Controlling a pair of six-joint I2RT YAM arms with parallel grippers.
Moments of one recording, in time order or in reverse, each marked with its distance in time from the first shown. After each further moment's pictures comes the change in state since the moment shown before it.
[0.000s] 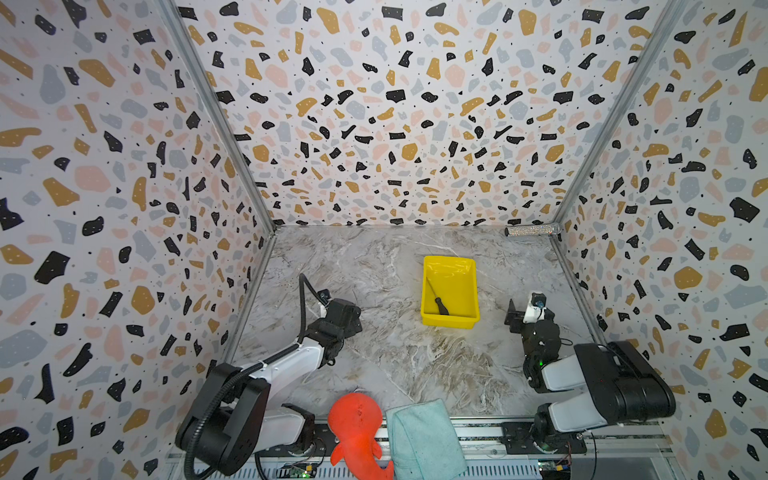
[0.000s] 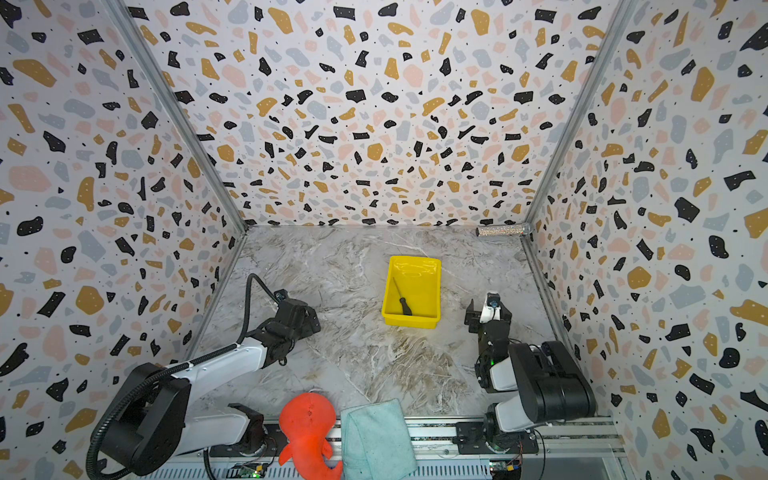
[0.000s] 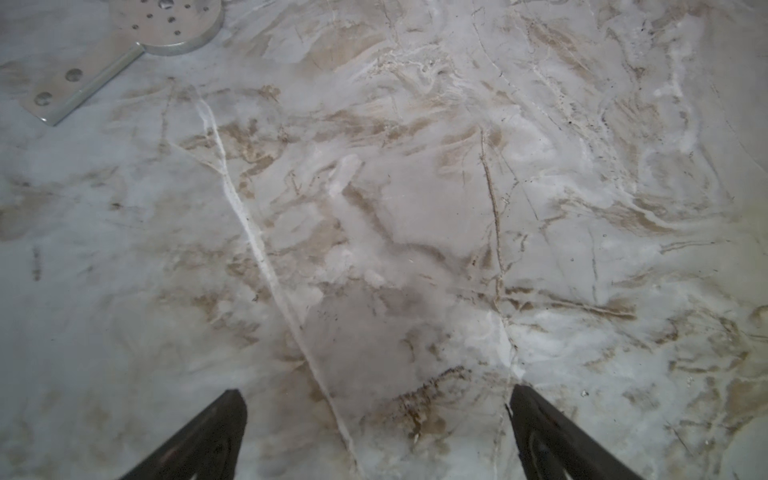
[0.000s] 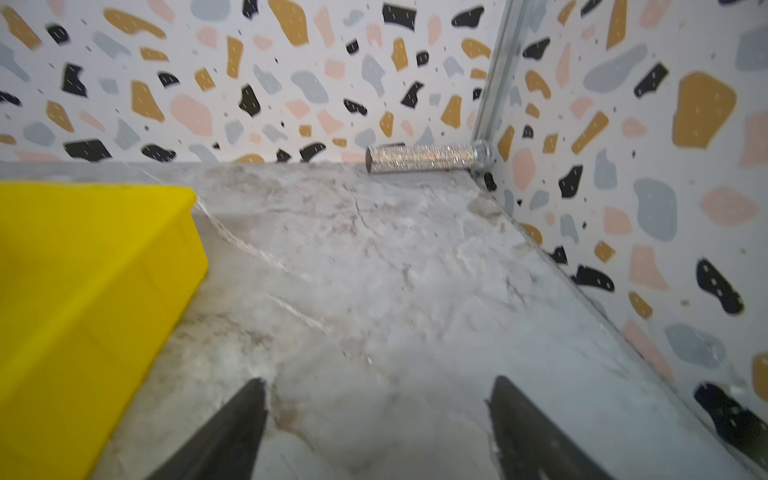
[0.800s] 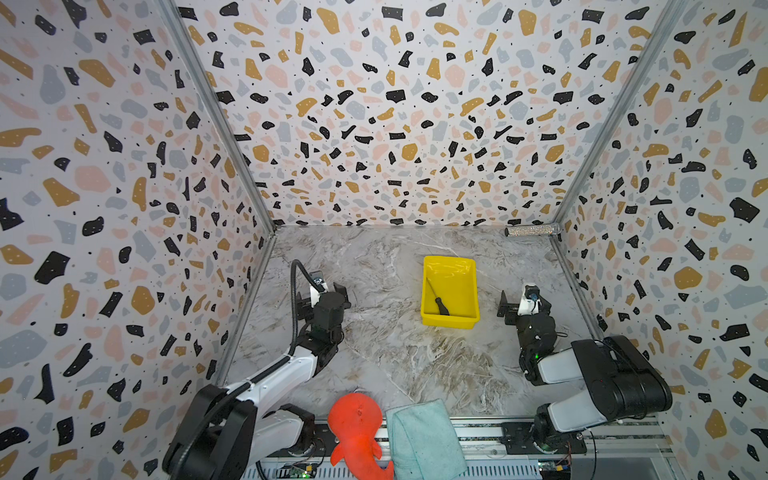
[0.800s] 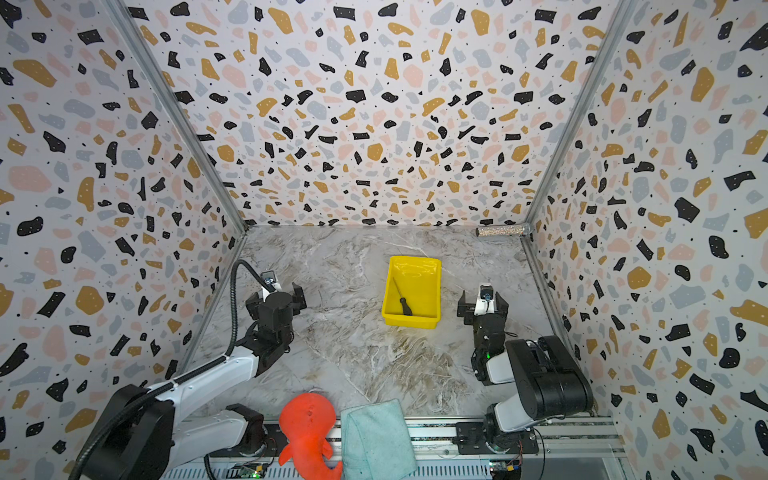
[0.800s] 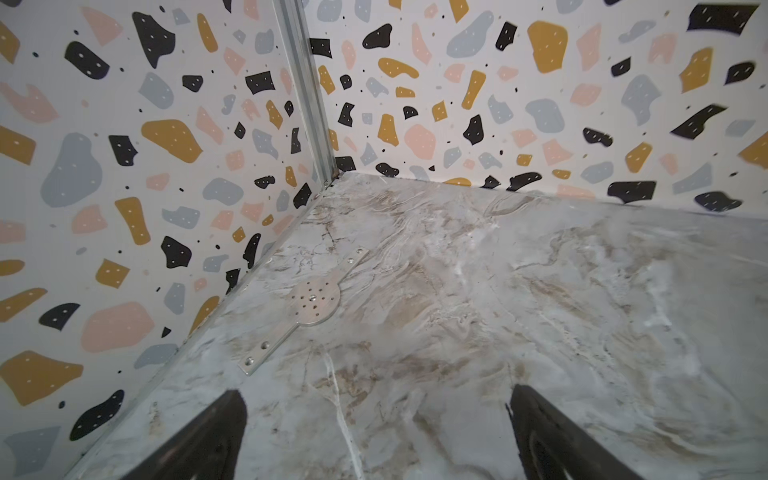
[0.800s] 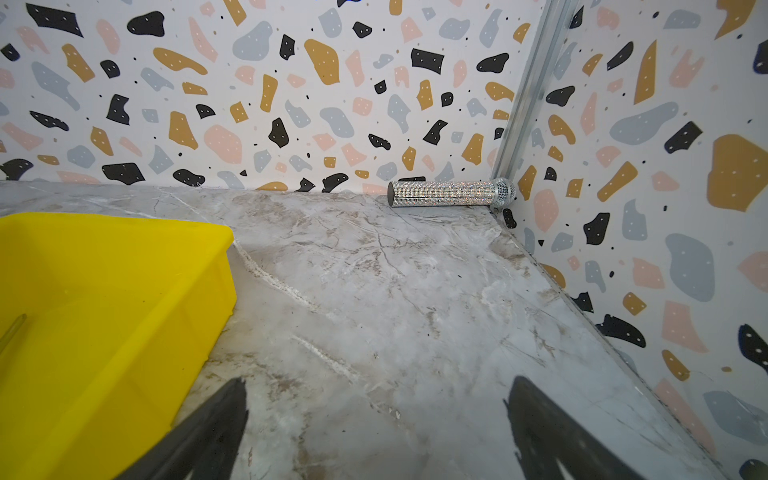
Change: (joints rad) left arm 0.007 -0.070 -0.063 0.508 -0.362 0.477; right arm 0.039 -0.009 0.107 -0.008 0.009 -0.027
